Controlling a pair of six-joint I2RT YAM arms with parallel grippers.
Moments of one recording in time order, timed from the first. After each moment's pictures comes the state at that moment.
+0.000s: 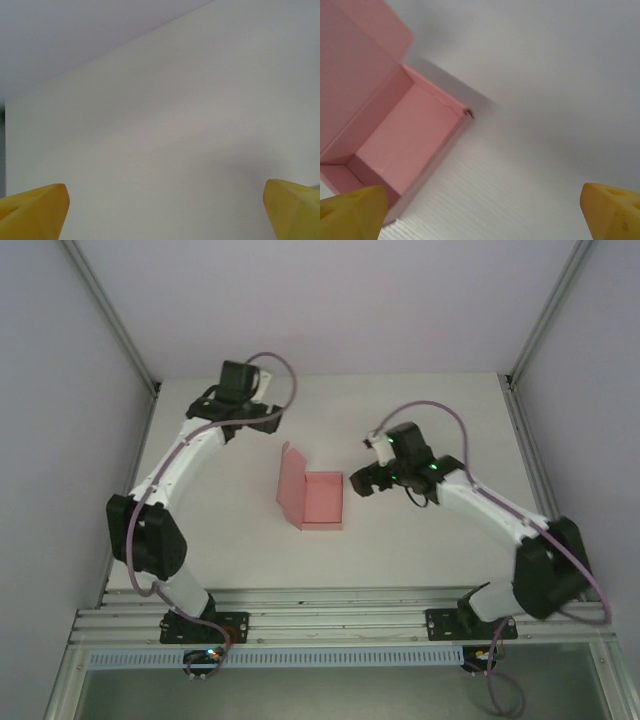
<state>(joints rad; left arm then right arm) -0.36 1.66 1.55 -0.66 -0.17 0.06 0.48 1.48 1.07 -0.42 -0.11 -0.05</state>
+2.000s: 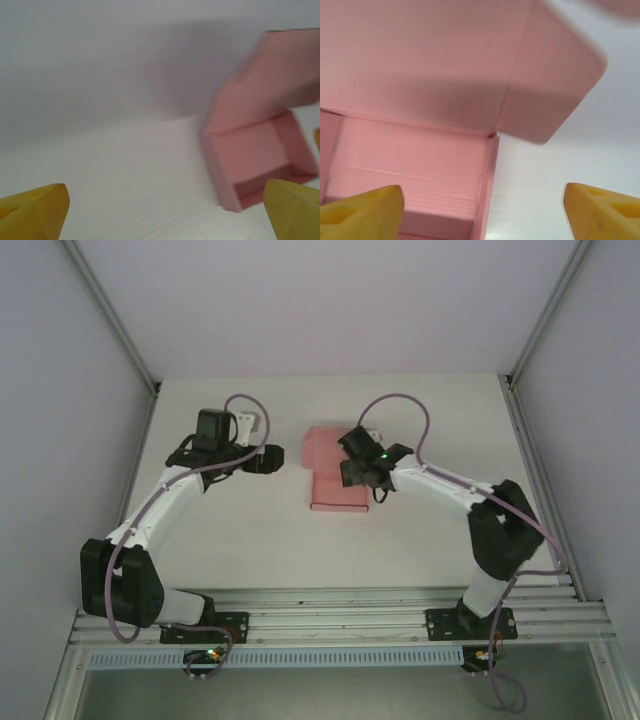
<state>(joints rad) -0.32 1.39 1.08 -0.47 0.34 -0.11 0.60 1.69 1.25 -0.58 0.33 0.44</state>
